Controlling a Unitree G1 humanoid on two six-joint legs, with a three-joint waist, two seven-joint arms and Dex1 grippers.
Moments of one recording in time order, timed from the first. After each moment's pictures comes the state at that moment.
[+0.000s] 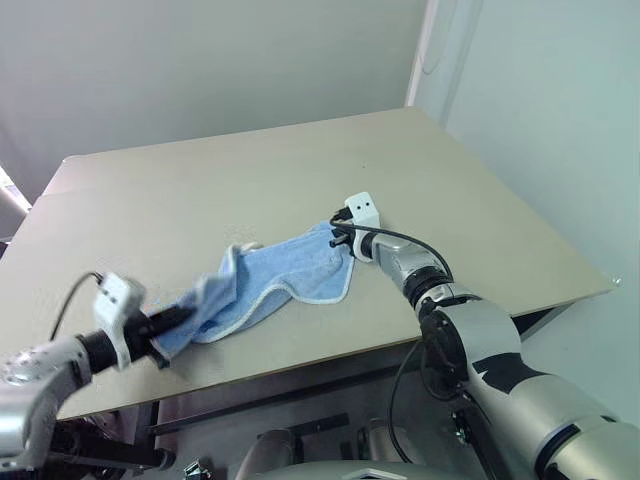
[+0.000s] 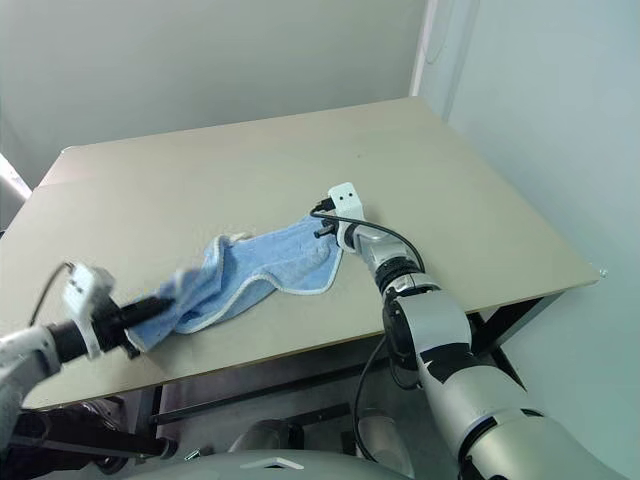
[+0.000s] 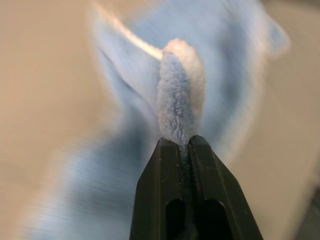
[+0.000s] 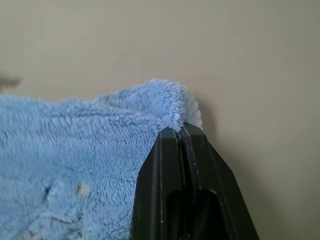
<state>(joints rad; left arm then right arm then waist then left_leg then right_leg) 0.12 0.74 0.43 -0.21 -0.59 0.57 -0.82 -1.08 -0.06 -0.09 1.33 -0.03 0.07 0.43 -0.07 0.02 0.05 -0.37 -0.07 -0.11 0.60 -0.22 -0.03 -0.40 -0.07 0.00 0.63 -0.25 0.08</state>
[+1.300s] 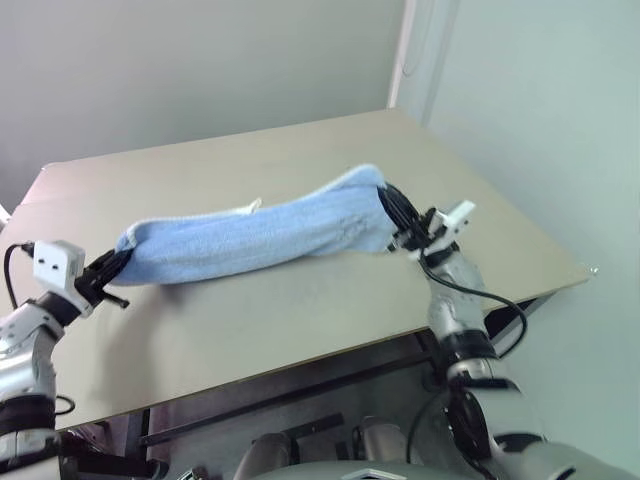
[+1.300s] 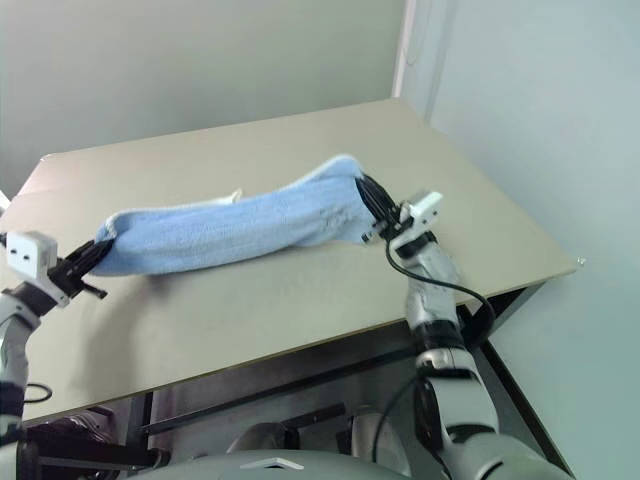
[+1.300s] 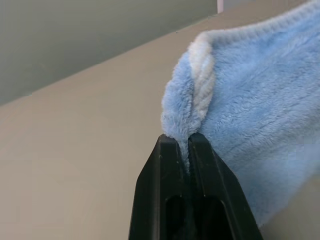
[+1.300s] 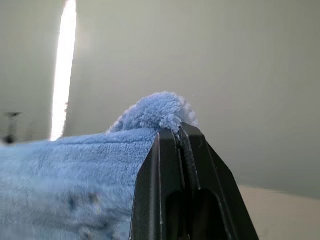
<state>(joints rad) -0.04 0.73 0.45 0.40 -0.42 -0.11 -0.88 -0.43 -0.19 -0.13 0.47 0.42 -0.43 0.92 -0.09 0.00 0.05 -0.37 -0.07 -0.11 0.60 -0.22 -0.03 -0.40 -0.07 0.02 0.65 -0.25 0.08</state>
